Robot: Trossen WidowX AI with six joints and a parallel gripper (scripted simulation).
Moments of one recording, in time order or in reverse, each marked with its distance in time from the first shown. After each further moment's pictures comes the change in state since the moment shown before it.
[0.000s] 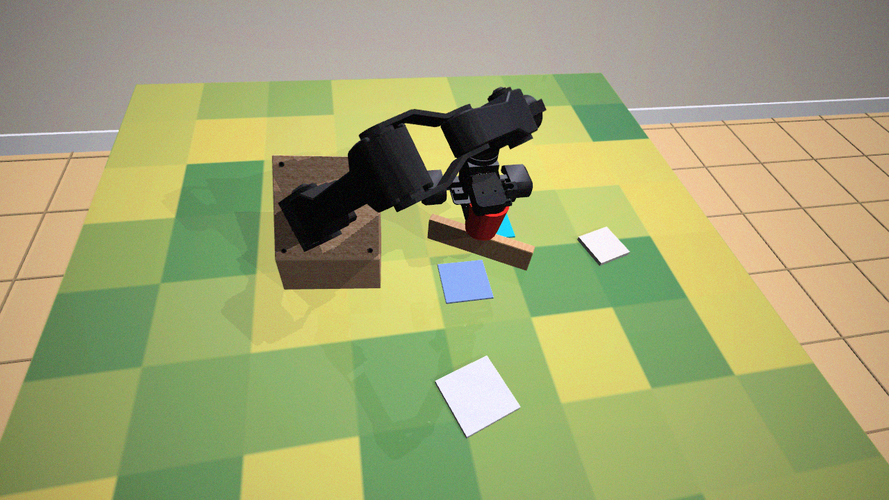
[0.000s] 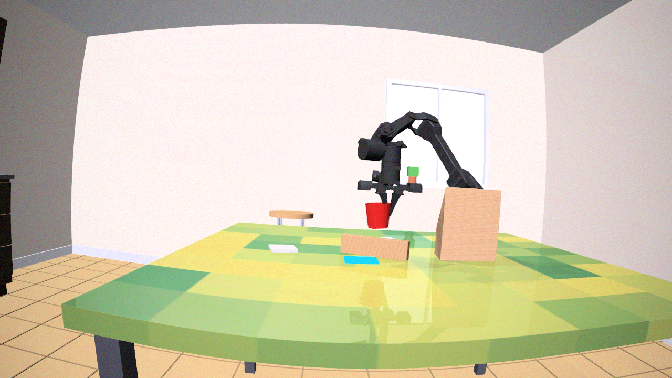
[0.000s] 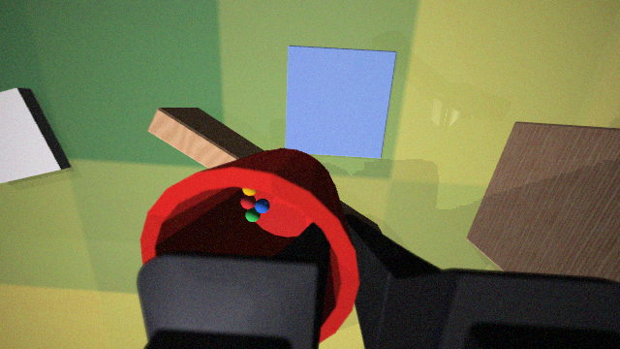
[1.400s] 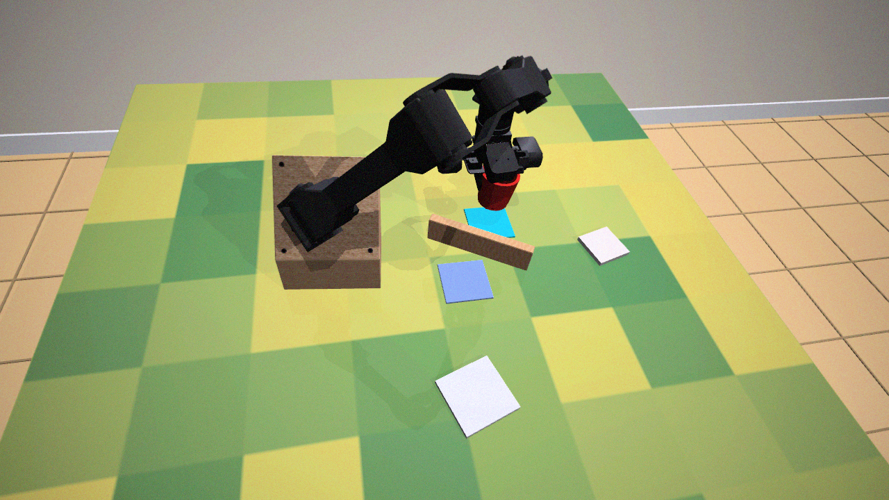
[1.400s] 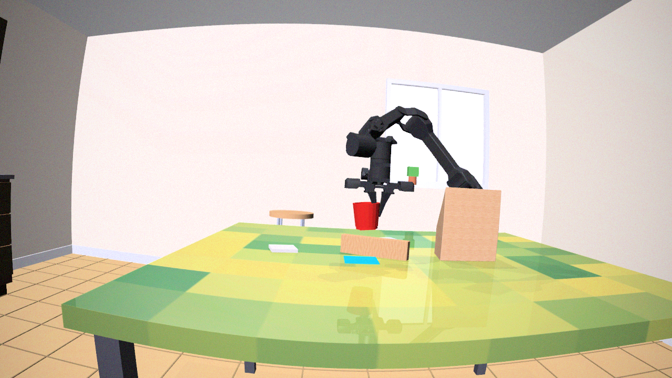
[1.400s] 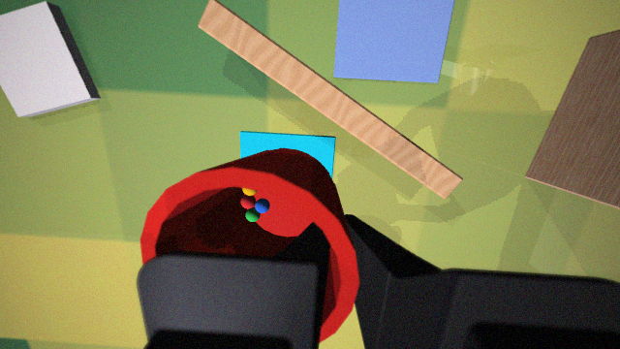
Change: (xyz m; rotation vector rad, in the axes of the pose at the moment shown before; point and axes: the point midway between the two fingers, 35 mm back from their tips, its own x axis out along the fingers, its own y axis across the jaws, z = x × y) arm -0.004 0.041 -0.068 0.006 0.006 0.006
